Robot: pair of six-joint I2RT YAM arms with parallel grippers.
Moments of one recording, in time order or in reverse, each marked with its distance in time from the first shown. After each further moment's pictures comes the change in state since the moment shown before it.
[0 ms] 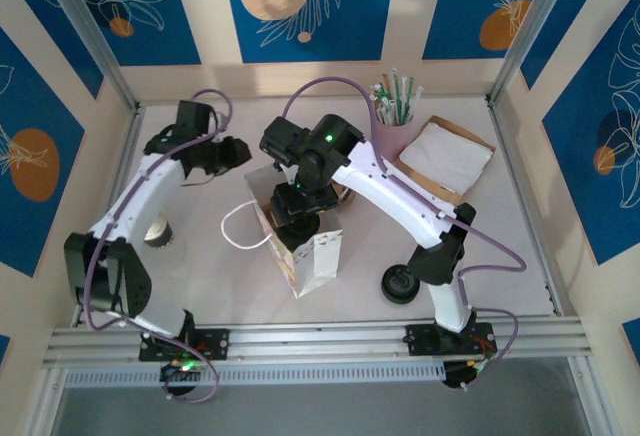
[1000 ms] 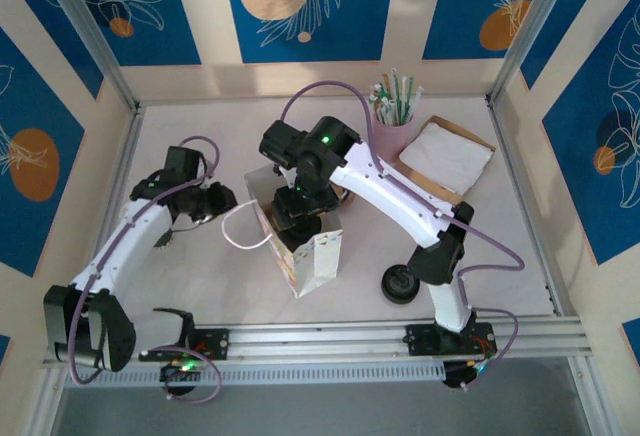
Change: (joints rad) left arm -0.009 -0.260 -0.349 -0.063 -0.023 -0.038; right arm -0.002 0.000 -0.038 0.001 -0.005 -0.038
